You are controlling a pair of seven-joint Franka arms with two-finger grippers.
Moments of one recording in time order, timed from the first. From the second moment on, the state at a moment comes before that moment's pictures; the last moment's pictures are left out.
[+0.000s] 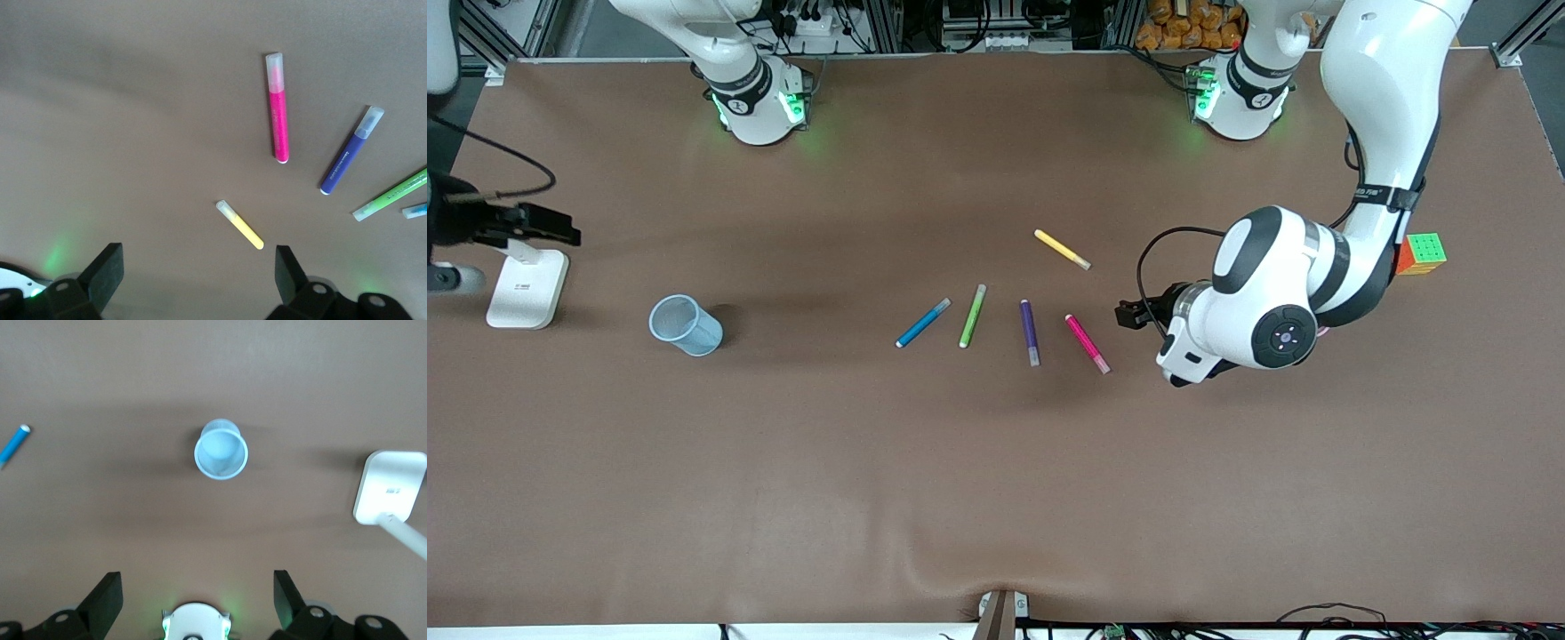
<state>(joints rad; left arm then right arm) -0.11 0.54 -0.32 -1.57 -0.17 1.70 -0.69 -0.04 0.13 -0.04 -1.53 0.00 1.37 -0.11</state>
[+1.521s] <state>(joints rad) -0.18 0.80 -0.31 -1.49 -0.26 1.89 -0.83 0.10 0.25 -0.03 -1.51 0.04 1.31 0.43</state>
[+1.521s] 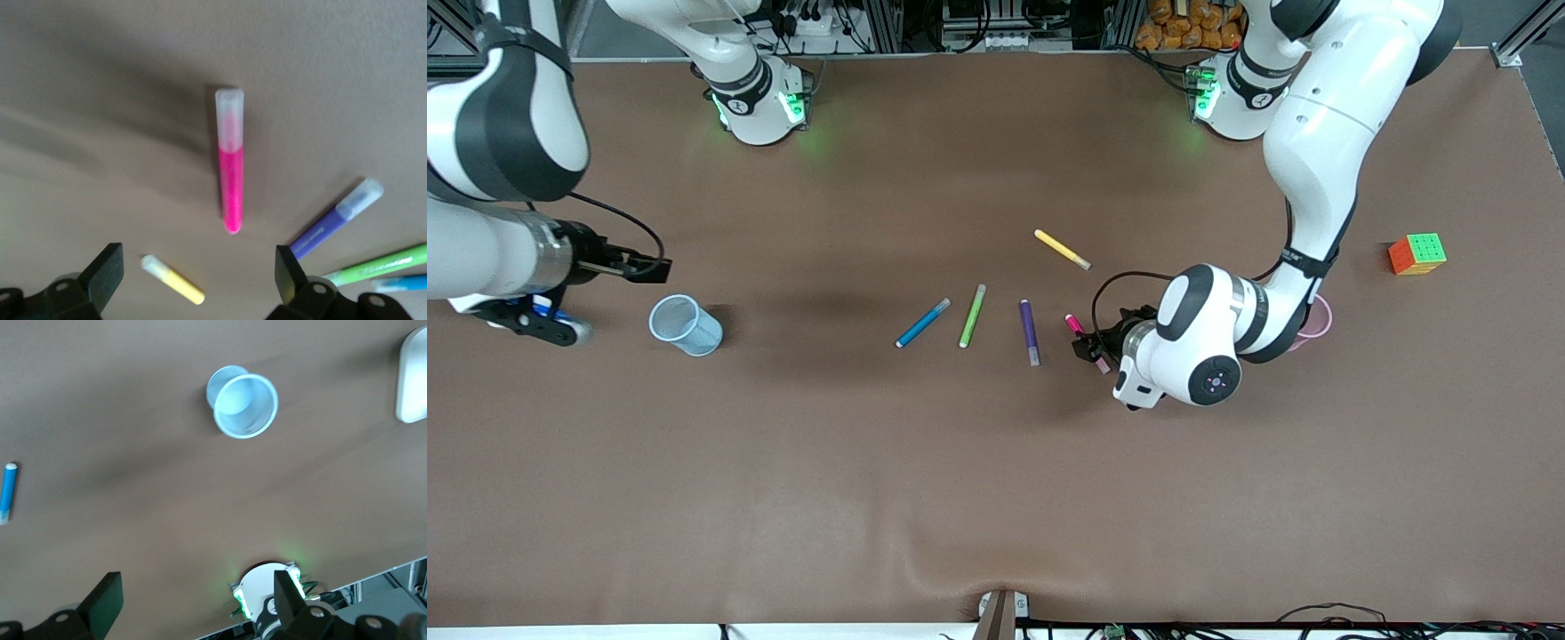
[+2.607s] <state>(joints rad) -0.20 0.89 -0.28 -1.45 -0.27 2.02 -0.98 0.52 0.27 -0.02 -1.73 0.13 1.62 1.17</state>
